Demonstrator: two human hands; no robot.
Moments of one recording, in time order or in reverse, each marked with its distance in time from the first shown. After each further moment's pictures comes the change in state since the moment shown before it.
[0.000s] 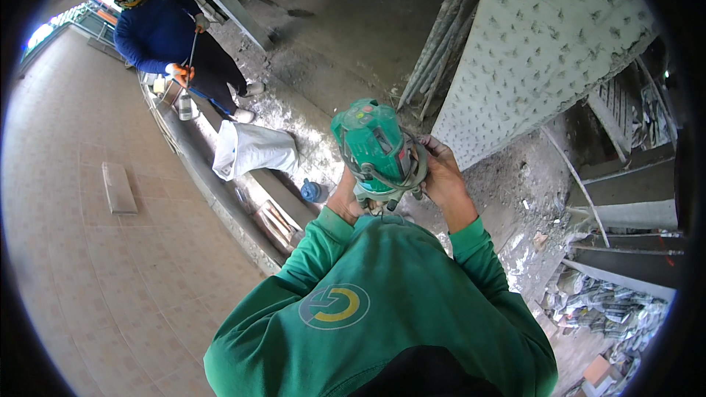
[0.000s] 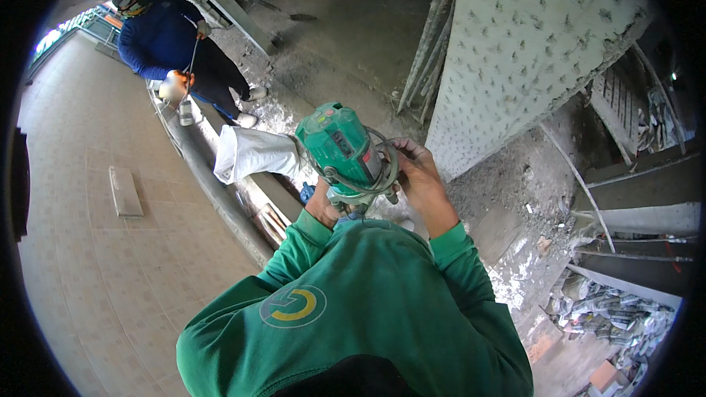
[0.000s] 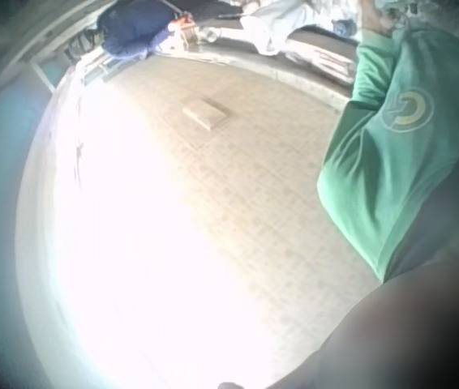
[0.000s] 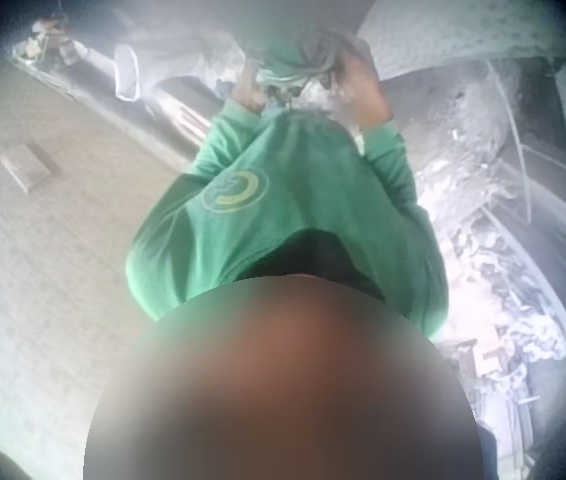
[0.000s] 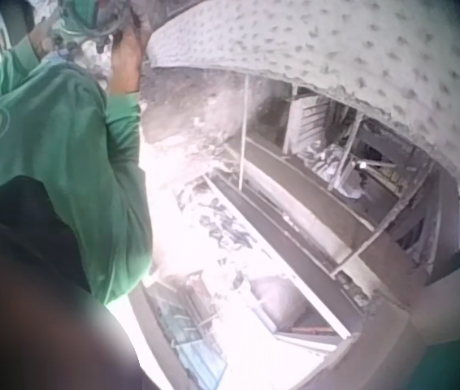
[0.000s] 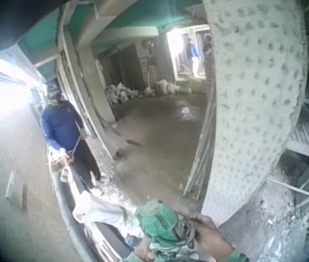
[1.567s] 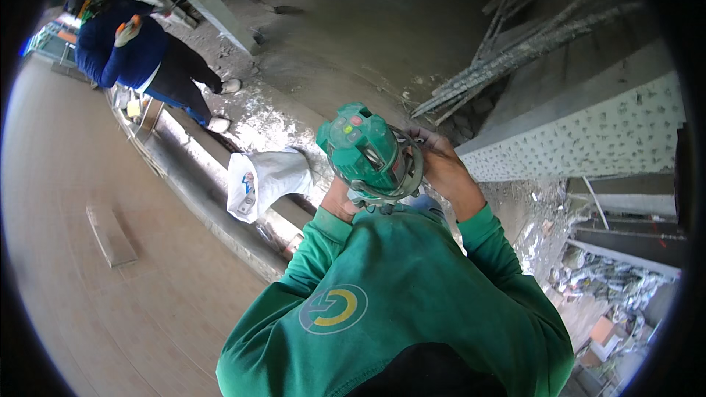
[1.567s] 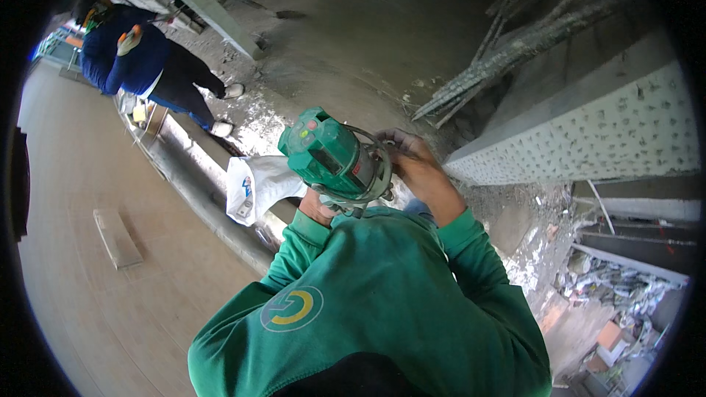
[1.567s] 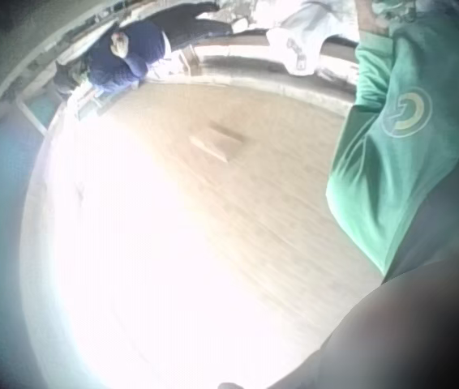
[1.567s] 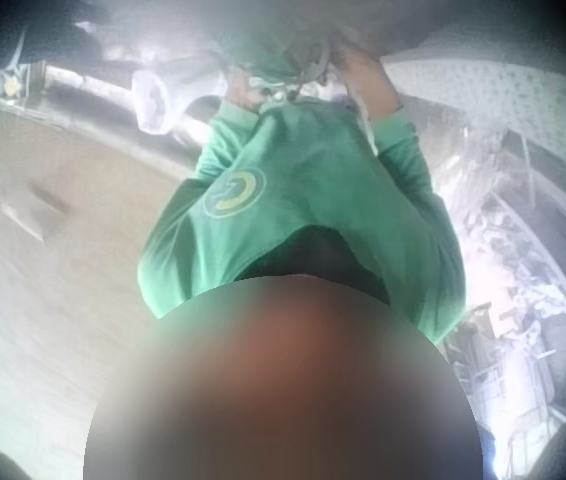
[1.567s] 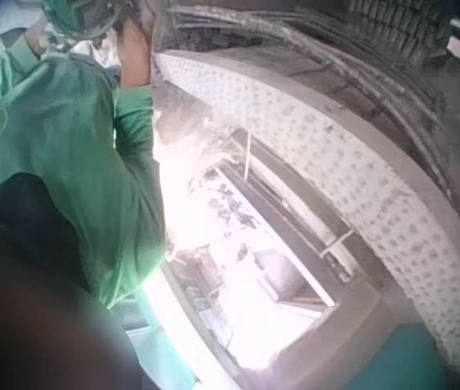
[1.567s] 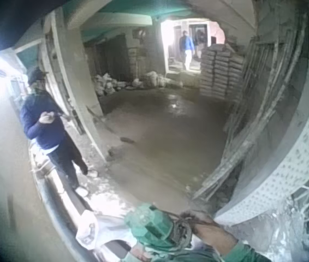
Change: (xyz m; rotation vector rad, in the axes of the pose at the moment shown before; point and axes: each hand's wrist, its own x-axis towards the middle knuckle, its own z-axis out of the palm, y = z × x) left_hand 0.000 0.340 -0.073 -0.003 -0.230 0.089; right_hand 0.251 0.101 0.199 -0.233 -0.003 0.105
